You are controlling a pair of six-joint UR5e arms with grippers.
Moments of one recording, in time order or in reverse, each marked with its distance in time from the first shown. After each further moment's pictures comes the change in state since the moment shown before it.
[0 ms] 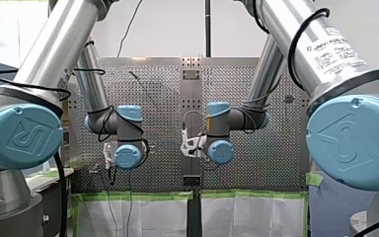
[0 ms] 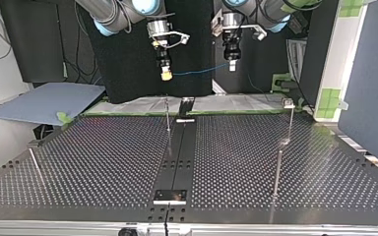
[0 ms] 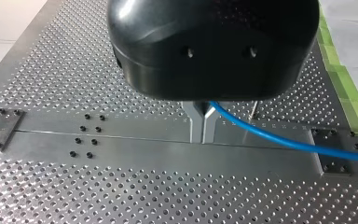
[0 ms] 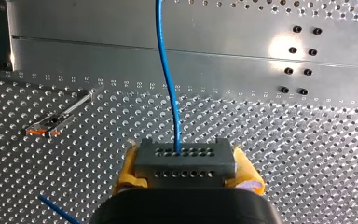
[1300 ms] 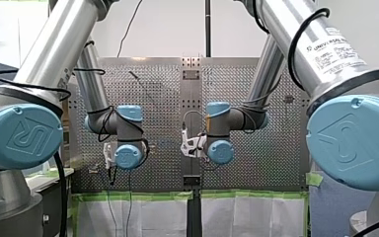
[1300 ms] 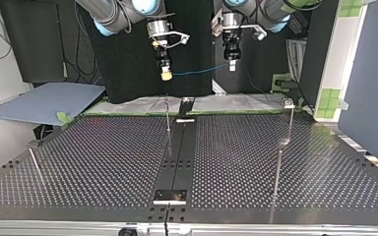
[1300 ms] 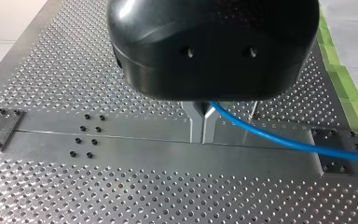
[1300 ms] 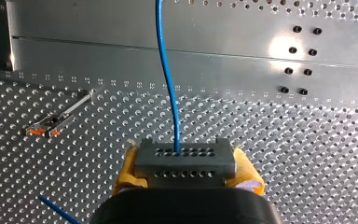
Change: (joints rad) left arm 0.000 0.000 0.000 0.000 0.000 0.000; right arm 0.000 0.000 0.000 0.000 0.000 0.000
